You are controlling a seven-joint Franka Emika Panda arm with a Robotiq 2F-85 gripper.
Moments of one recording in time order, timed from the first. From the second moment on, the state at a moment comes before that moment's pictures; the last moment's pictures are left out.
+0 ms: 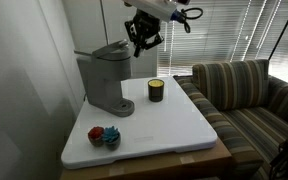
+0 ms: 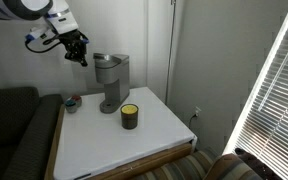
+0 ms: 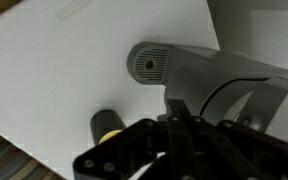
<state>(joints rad) 0.47 0.29 -0.18 -2.02 0.07 2.72 1.35</state>
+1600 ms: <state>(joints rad) 0.53 0.38 -0.28 -2.00 -0.04 3.05 1.45</state>
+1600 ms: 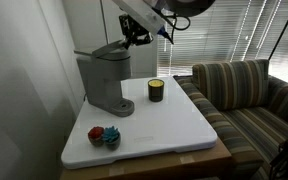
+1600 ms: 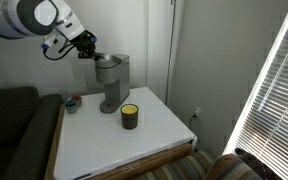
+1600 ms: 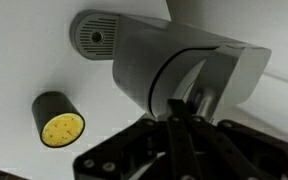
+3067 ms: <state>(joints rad) 0.60 0.38 -0.36 -1.84 -0.04 3.06 1.39</state>
